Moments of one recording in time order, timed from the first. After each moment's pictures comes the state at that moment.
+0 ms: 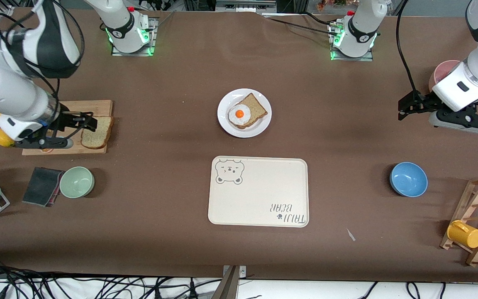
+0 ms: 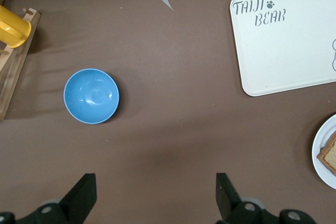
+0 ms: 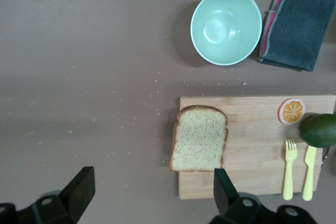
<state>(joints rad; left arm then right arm) -0.04 0.02 -0.04 -1.70 0.00 1.74 0.12 0.10 0.12 0.00 -1.92 -0.10 1.93 0.11</state>
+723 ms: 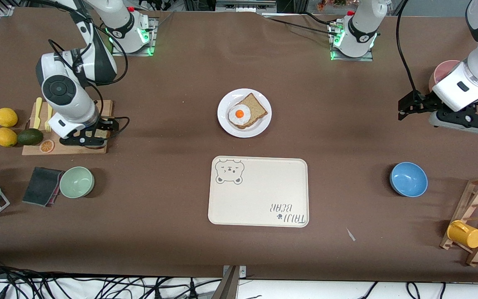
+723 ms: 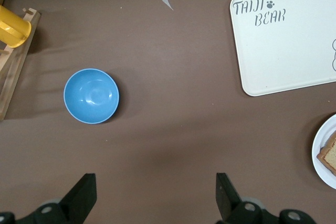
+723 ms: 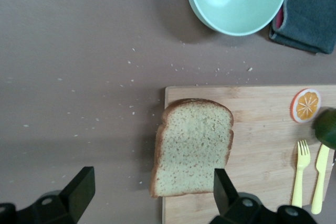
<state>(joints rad) -0.04 0.02 -0.04 -1.70 0.00 1.74 0.12 0.11 0.16 0.03 -2.21 -0.34 2.22 0.32</state>
